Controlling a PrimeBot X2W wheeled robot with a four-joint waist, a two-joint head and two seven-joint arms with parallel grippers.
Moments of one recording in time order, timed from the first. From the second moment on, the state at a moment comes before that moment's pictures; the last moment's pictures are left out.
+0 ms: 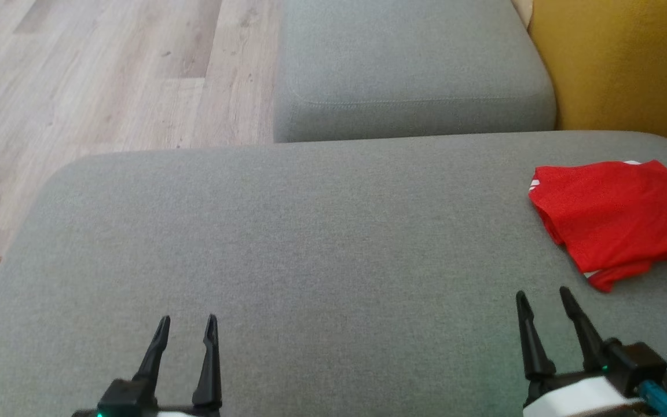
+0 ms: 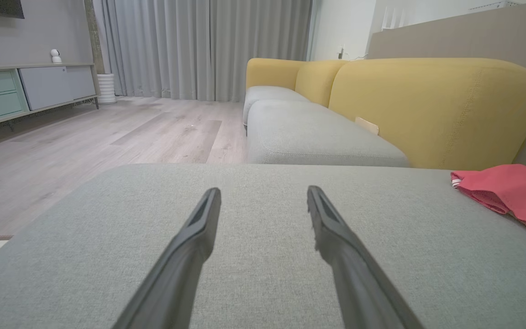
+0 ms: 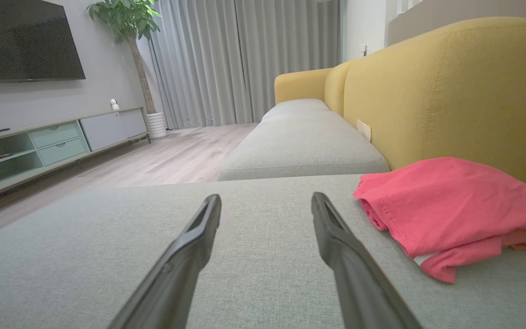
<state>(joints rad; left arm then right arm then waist) 0.24 0.06 -0.21 0.01 -0.13 0.09 -0.25 0.10 -0.08 0.08 0.24 0.17 0.13 -0.25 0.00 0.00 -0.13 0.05</state>
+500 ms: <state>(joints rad) 0.28 0.06 -0.19 0.01 -0.13 0.09 -0.25 0.16 -0.07 0.06 0.19 0.16 0.13 -0.25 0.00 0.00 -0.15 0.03</state>
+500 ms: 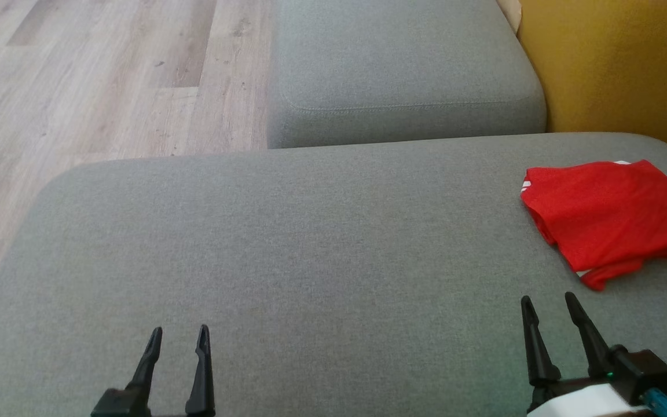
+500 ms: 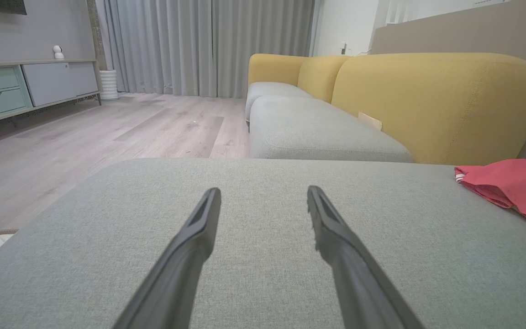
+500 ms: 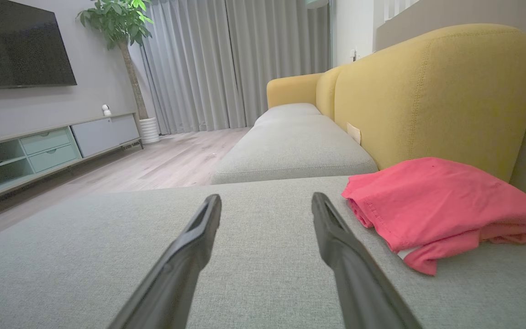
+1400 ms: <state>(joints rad) 0.30 0.06 -0.18 0.14 -0.34 0.07 -0.21 0.19 -0.06 0.05 0.30 0.35 0.13 -0.20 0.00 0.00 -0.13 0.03</state>
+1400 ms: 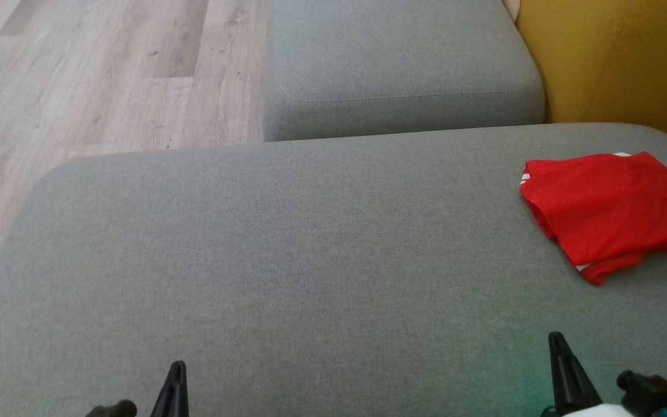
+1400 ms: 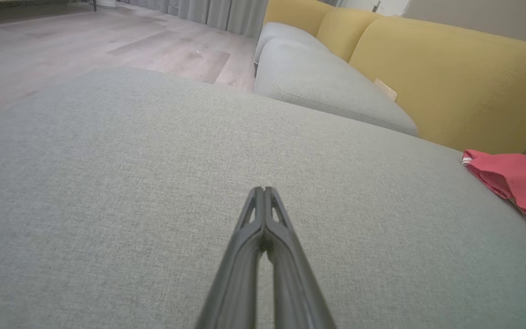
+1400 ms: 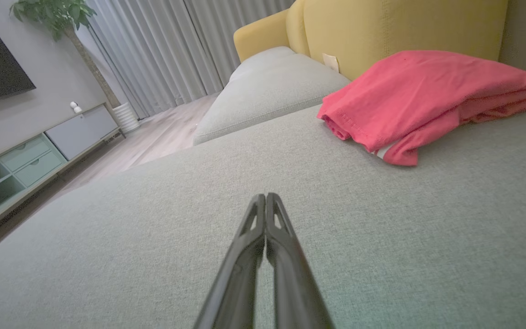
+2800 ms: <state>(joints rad) 0.17 0.07 -0.11 0.19 -0.85 0.00 -0.11 0.11 -0.06 -0.02 0.29 0.84 0.13 -0.09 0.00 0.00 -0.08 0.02</state>
